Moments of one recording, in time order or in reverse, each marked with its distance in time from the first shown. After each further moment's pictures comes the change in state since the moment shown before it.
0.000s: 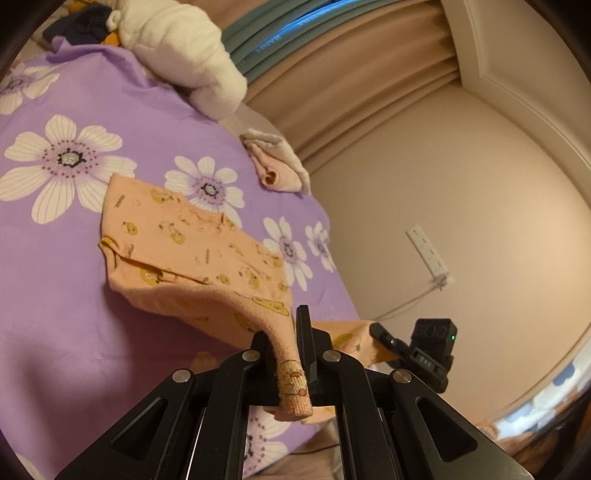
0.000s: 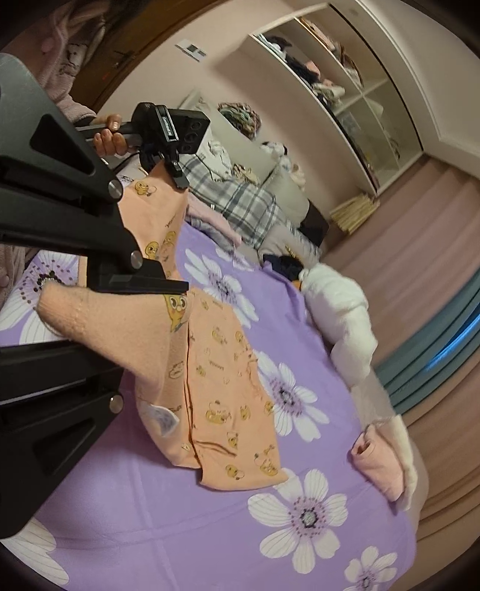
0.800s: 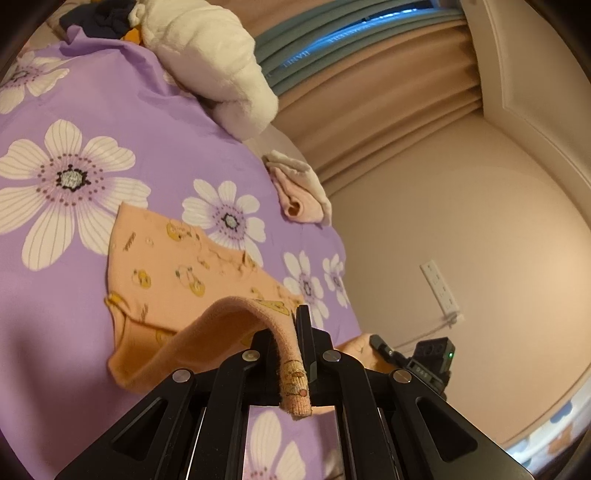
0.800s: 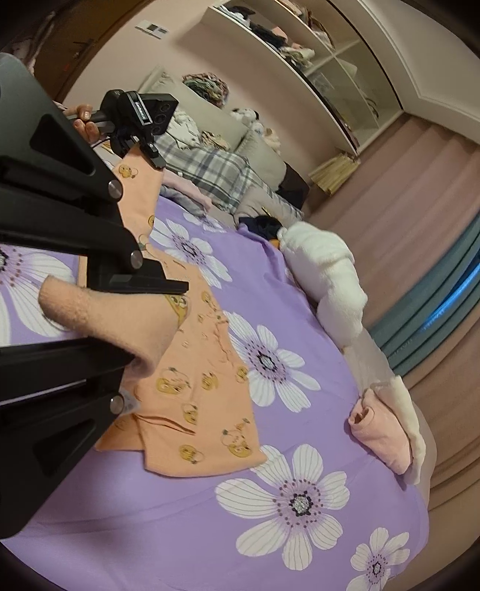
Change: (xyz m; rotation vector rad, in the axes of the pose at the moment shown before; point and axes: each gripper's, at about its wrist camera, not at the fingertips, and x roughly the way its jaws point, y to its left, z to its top) left arm 0.027 0.040 0.055 -0.083 -0.072 0.020; right arm 0.043 -0.036 0.051 0.093 -0.042 -0.112
